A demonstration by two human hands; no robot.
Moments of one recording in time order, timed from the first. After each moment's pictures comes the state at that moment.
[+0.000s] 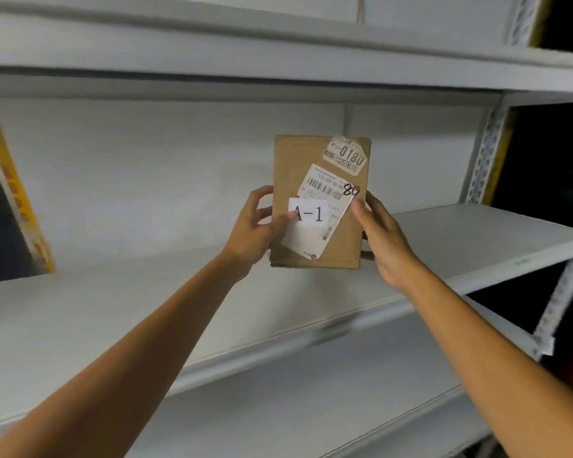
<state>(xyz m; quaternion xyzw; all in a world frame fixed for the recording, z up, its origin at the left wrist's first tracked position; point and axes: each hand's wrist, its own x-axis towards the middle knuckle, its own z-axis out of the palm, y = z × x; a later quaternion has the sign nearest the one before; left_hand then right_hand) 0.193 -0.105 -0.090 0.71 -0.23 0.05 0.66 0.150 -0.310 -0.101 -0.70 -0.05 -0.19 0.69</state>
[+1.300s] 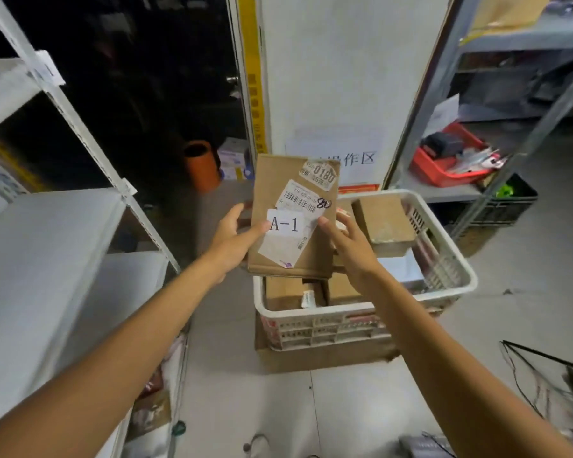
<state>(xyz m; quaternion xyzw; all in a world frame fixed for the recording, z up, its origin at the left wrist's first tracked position) -0.155 -0.615 -0.330 0.63 -0.48 -0.47 0.39 -0.365 -0.626 -0.347 -0.44 0.53 -0.40 0.61</state>
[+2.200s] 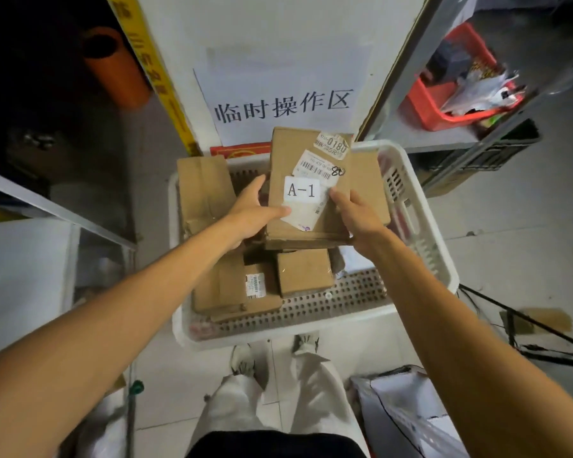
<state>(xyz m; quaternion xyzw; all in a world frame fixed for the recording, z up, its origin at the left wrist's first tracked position) -0.283 -0.842 -0.456 0.64 -0.46 -0.57 0.23 -0.474 -0.844 -0.464 -0.34 0.68 -0.29 0.58</state>
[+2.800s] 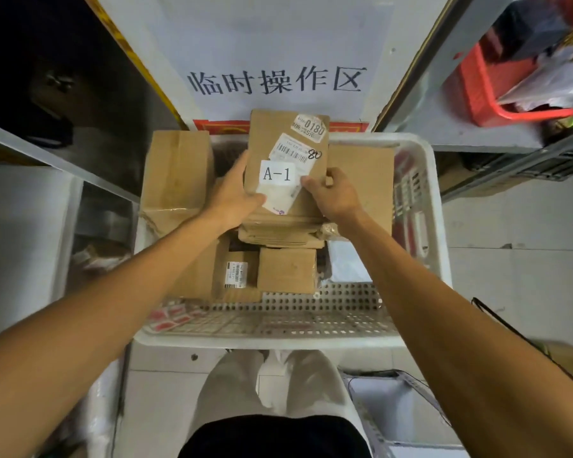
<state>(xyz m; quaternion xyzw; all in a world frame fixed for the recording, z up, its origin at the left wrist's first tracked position) -0.320 -0.894 -0.502 0.73 -0.47 -0.45 0.21 -0.497 -0.935 -0.516 -0.47 0.67 -0.17 0.55</state>
